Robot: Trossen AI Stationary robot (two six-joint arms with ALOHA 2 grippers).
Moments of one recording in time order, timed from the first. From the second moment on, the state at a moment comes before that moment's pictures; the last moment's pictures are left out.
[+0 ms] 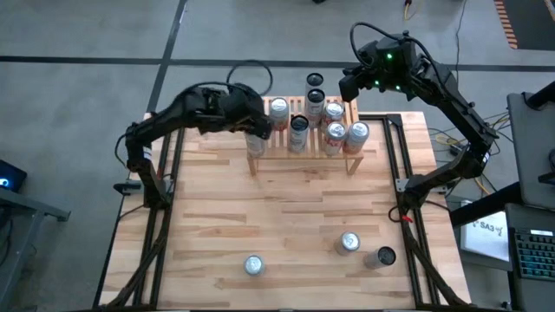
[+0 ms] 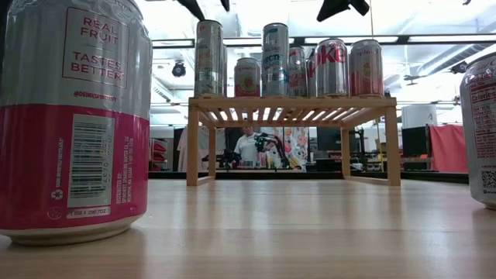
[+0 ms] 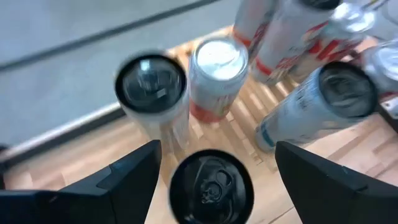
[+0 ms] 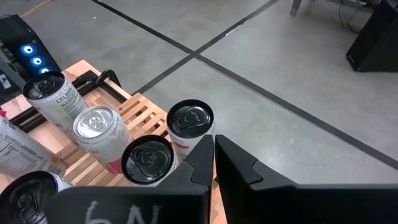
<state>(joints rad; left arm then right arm) 0.17 1.80 2.30 -1.48 -0.51 -0.78 -0.64 1.42 1.91 -0.99 0.12 0.14</state>
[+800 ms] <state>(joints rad) -0.01 1.33 1.58 -0.98 -0.32 -0.17 -0.57 1.34 1.91 -0.99 0.07 0.23</state>
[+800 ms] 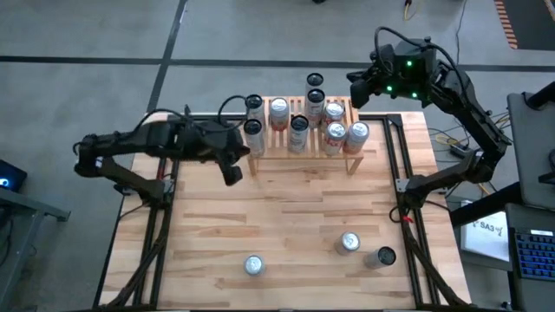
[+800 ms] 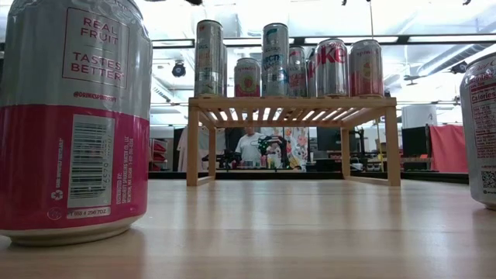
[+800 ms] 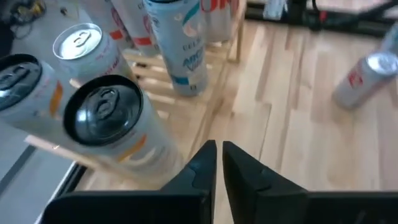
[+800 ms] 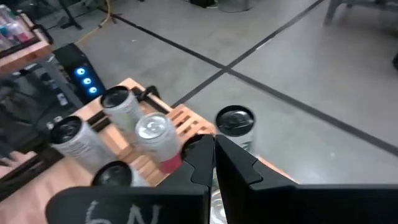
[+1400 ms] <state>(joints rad) 0.02 1.22 1.14 -0.51 -0.49 -0.17 -0.45 1.35 1.91 -0.99 0.10 0.33</state>
